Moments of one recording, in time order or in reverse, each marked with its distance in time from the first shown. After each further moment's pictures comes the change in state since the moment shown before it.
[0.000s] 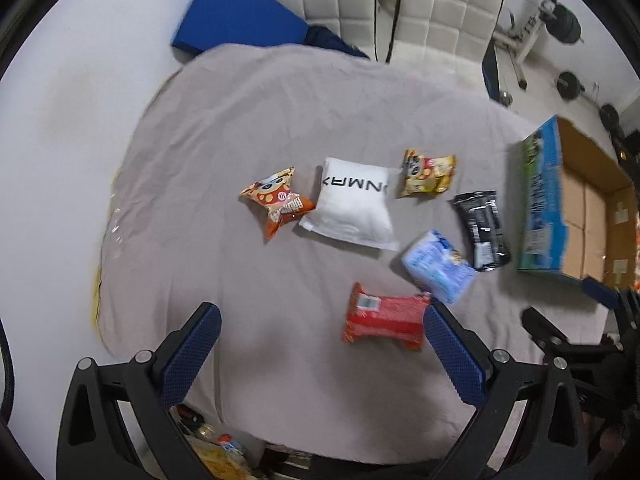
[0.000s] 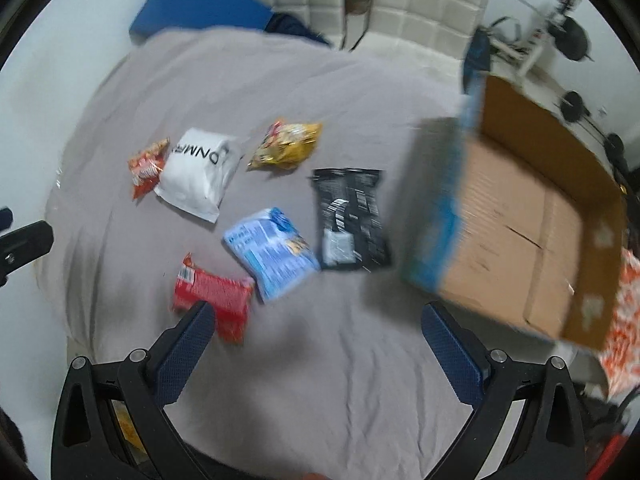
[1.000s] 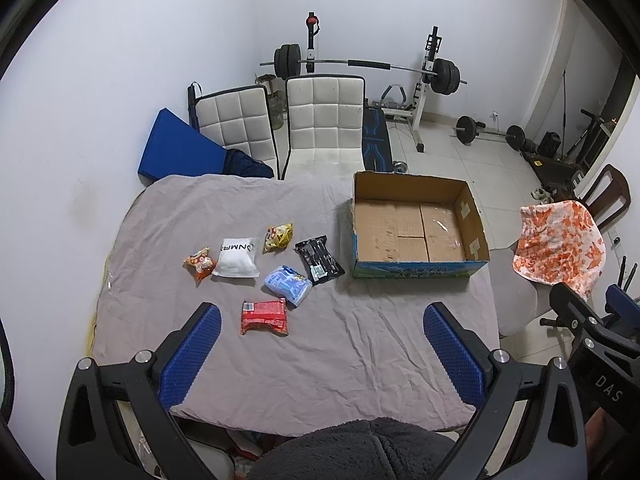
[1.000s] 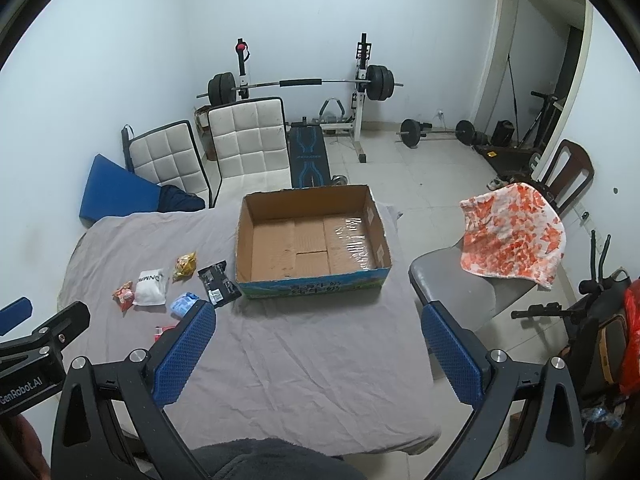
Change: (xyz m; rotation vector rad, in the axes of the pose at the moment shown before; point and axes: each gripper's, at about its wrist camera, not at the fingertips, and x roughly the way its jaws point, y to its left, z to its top) left arm -0.271 -0.145 -0.181 0.175 -0.431 -0.157; right arm -0.362 -0.104 -0.265 0.456 -0.499 -0.259
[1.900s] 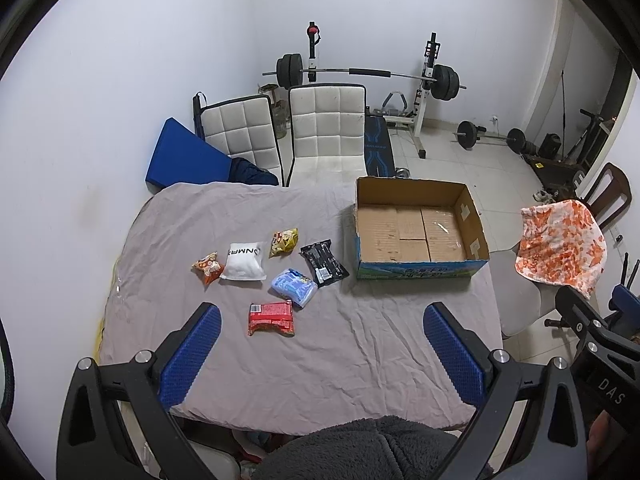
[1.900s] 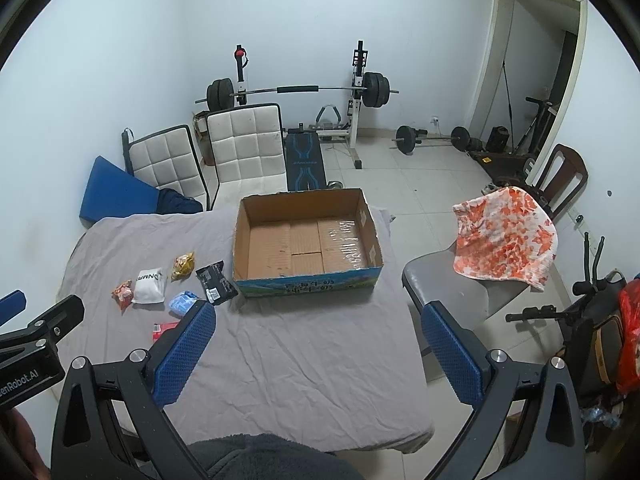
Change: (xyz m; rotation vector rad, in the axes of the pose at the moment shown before) left arm -0.025 0.006 -0.016 0.014 -0.043 0.015; right arm -0.031 0.000 -0.006 -0.007 -0.025 -0.019
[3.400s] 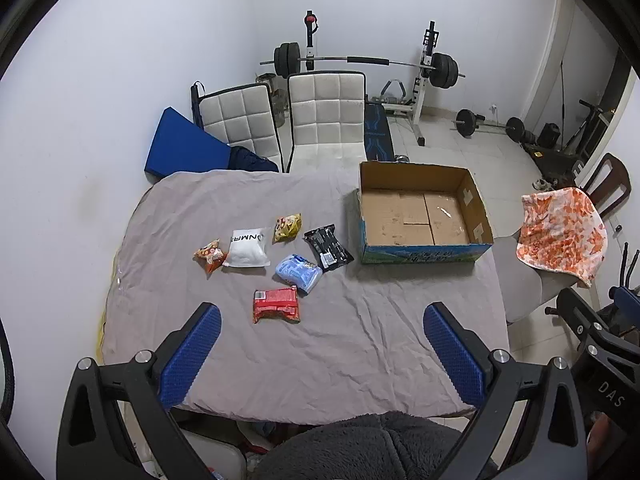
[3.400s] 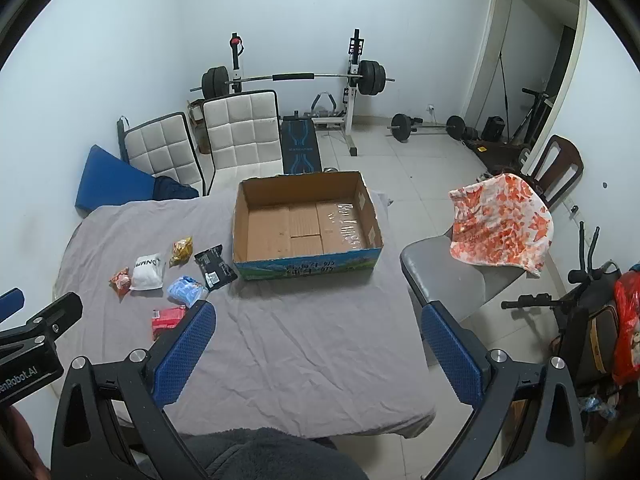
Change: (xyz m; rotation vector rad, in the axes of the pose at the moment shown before) left arm 0.006 0.010 -0.003 0.010 0.051 -0.002; right arm 0.012 0.010 -0.024 0.006 0.040 -0.020
